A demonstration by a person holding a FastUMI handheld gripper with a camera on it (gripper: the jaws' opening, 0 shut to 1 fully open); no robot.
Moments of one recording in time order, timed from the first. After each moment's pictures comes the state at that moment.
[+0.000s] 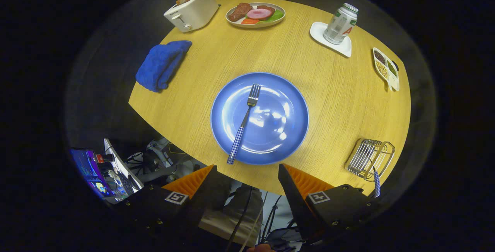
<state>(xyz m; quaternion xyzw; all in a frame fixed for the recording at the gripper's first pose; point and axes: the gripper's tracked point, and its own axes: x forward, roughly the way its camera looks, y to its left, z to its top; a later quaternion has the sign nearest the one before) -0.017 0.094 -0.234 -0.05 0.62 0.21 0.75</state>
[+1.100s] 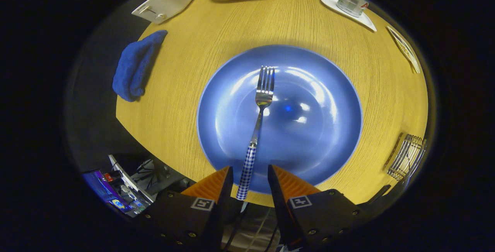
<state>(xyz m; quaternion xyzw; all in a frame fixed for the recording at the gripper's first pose) 0.000 0.141 -0.322 0.02 0.68 0.19 0.71</state>
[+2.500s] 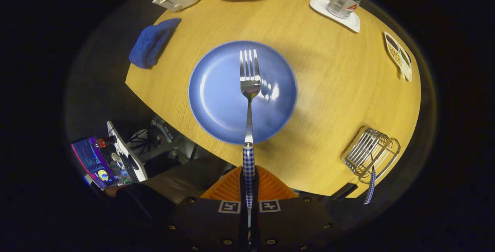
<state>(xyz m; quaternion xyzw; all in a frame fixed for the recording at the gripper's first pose) -0.025 0.022 -0.257 -0.05 0.71 0.23 0.66</state>
